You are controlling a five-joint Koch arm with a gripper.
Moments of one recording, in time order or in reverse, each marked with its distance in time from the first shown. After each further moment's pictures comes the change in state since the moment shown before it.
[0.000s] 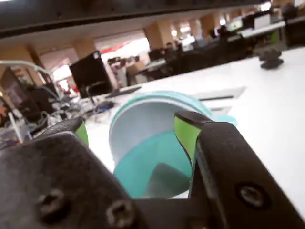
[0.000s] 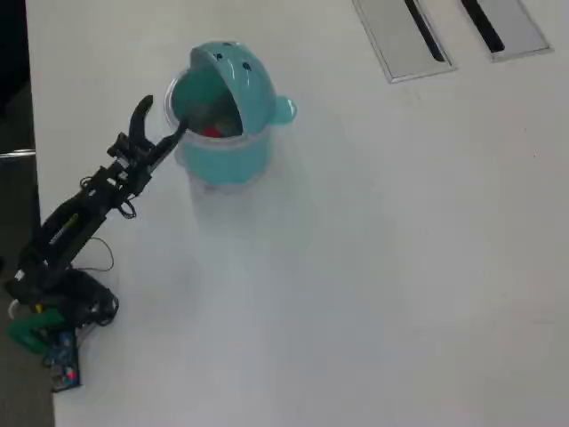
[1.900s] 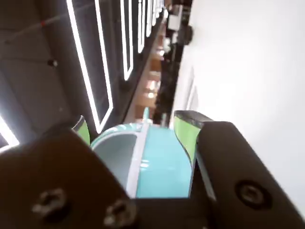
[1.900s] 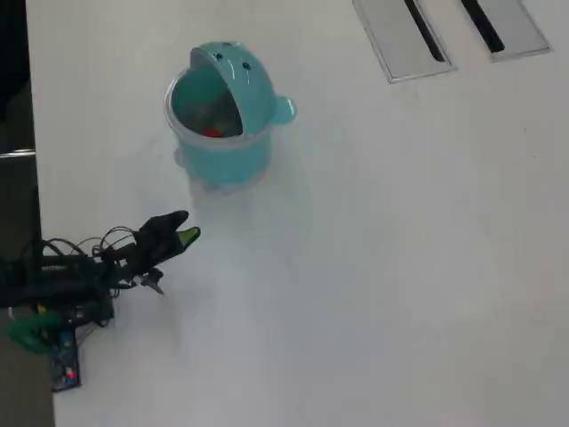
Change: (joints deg) arm 26.4 15.2 63.7 -46.3 61.7
